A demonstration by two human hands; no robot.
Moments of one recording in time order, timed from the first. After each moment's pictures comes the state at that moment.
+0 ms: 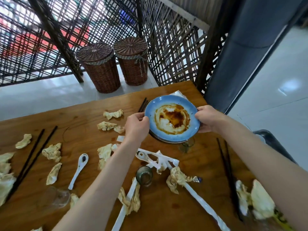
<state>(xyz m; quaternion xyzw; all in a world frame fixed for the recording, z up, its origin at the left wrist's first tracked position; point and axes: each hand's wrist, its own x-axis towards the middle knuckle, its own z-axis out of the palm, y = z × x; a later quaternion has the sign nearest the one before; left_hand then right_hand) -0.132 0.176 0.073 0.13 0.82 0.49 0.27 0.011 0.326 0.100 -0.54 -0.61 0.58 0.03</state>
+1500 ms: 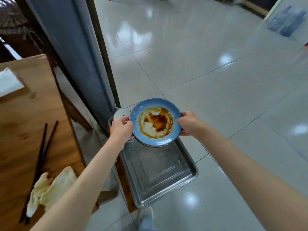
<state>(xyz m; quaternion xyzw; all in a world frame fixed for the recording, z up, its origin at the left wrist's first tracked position) 0.326 0.469 -0.048 0.16 0.77 0.45 0.42 0.507 0.561 0.006 -0.62 -0.53 0.58 0.08</state>
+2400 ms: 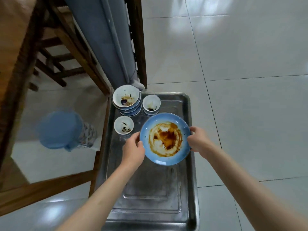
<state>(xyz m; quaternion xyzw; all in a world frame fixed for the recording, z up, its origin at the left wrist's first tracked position) 0.395 0.535 -0.251 0.01 0.84 0.42 0.35 0.492 0.711 -0.250 -0.54 -0.65 0.52 -0.11</state>
